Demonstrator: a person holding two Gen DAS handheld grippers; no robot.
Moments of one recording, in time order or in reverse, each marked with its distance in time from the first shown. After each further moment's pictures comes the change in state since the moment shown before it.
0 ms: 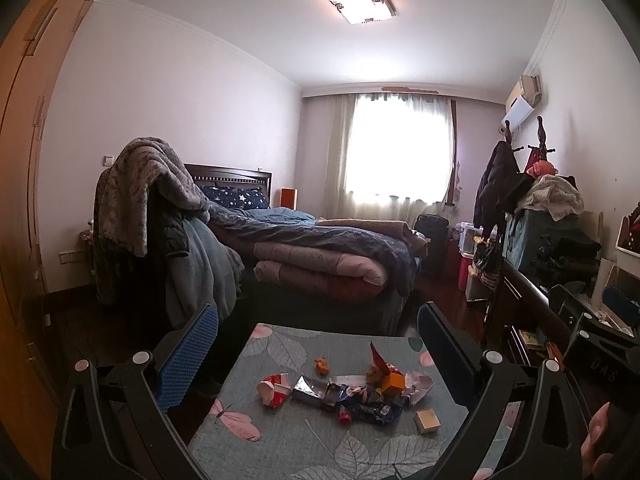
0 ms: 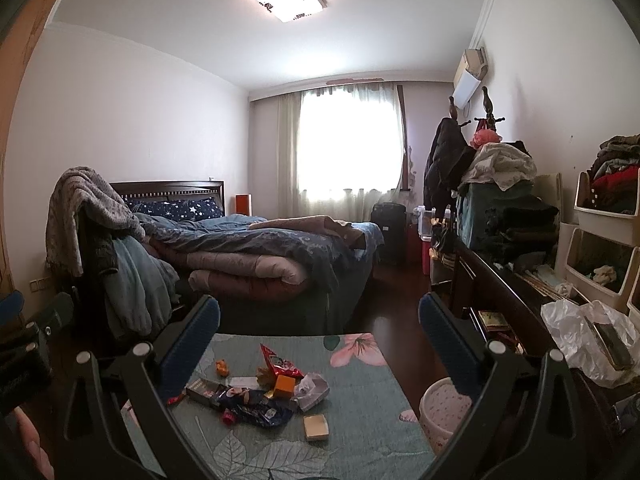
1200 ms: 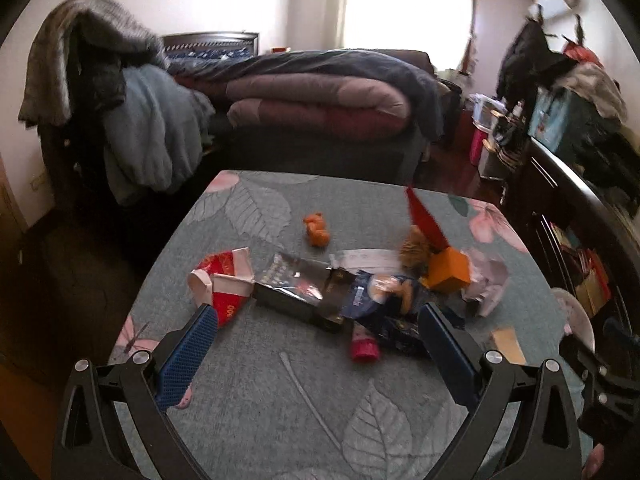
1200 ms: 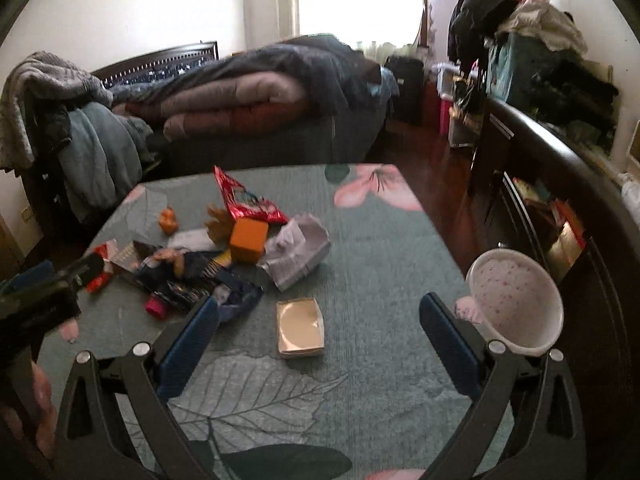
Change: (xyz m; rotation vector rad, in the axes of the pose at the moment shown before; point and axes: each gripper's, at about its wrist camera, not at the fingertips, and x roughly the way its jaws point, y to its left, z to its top) left arm 0.229 -0.003 -0.138 -0.005 0.535 0.000; right arm 0.209 -0.009 -0.176 -0.004 0.586 0.039
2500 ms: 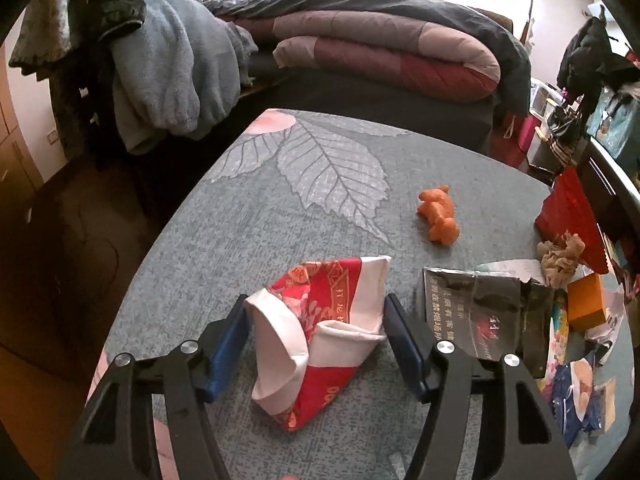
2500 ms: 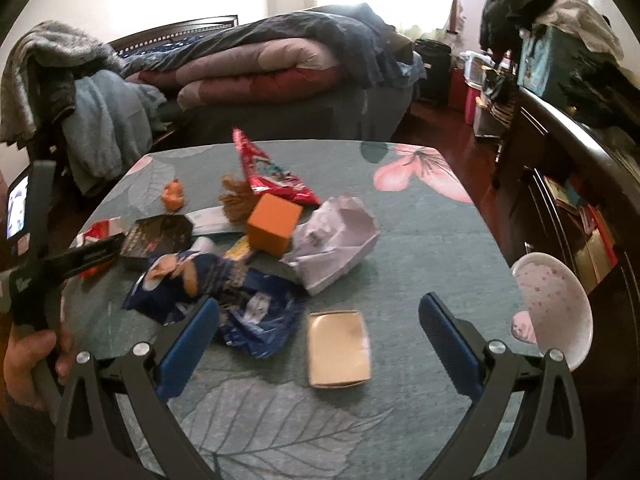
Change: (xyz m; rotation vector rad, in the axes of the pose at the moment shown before) left arm 0.118 0.058 0.011 -0.070 0.161 0.115; right arm 0.050 0.016 0.014 -0.028 0.063 0.057
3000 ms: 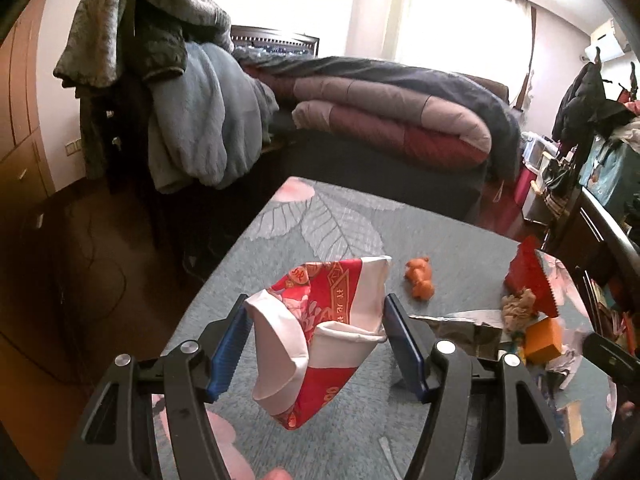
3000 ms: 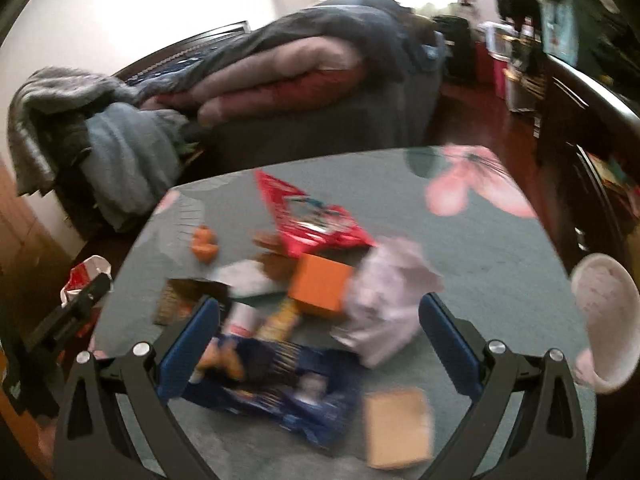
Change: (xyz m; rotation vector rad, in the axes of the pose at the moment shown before) left arm -0.066 0.017 0.006 -0.075 -0.204 -0.010; right arm 0.042 0.022 0.053 0.057 0.030 0.196
